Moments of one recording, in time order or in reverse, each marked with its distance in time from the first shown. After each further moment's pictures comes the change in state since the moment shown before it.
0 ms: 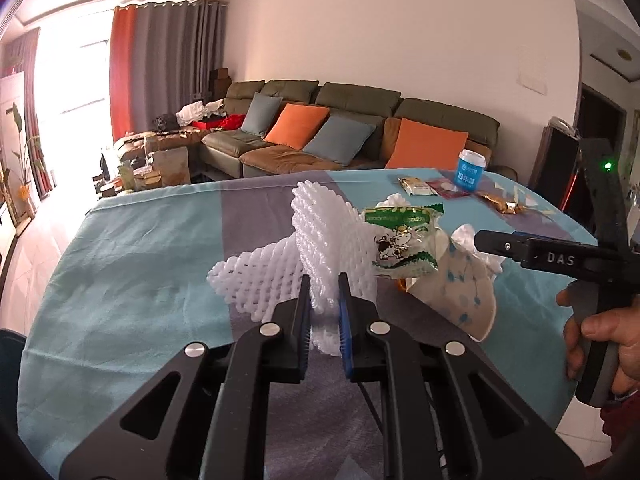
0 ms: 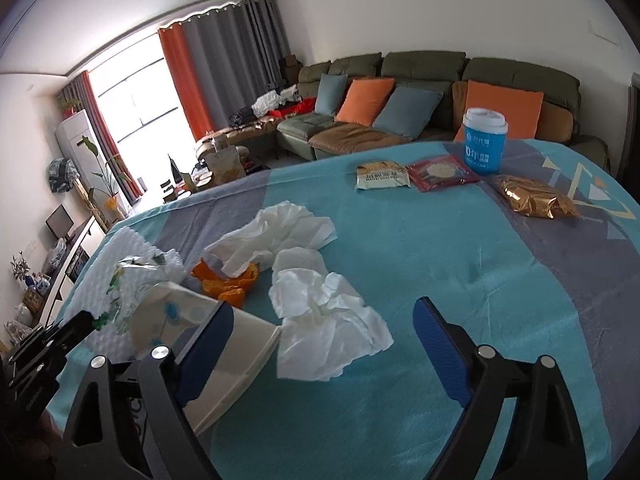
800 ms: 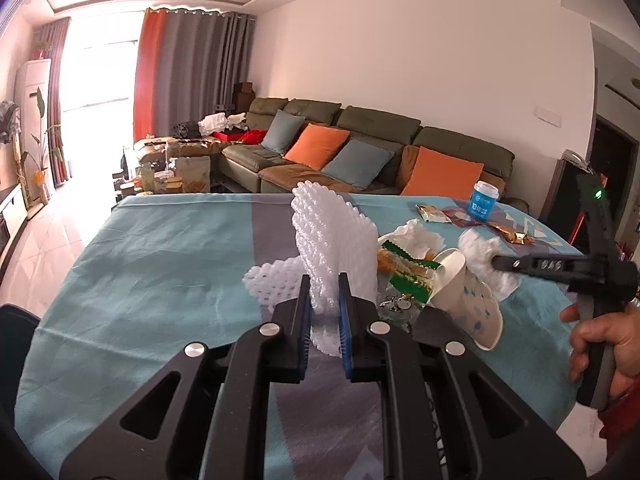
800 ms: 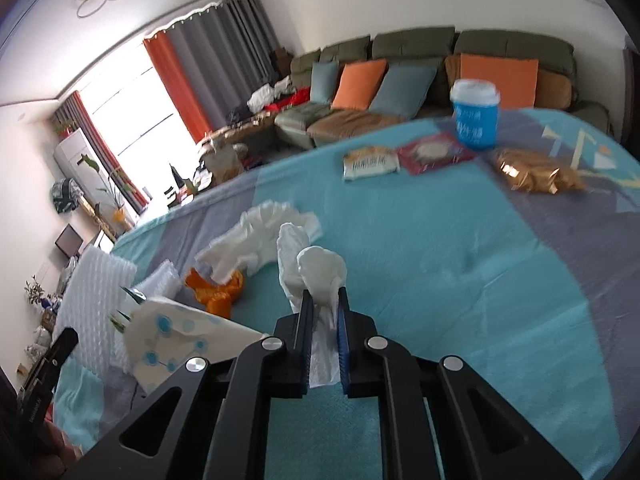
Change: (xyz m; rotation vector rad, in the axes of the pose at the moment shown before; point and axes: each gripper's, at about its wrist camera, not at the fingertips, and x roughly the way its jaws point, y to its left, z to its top) left arm -0.028 0.016 -0.007 -0.074 -0.090 0.048; right arm -0.003 -0.020 0.006 0.094 0.013 0.047
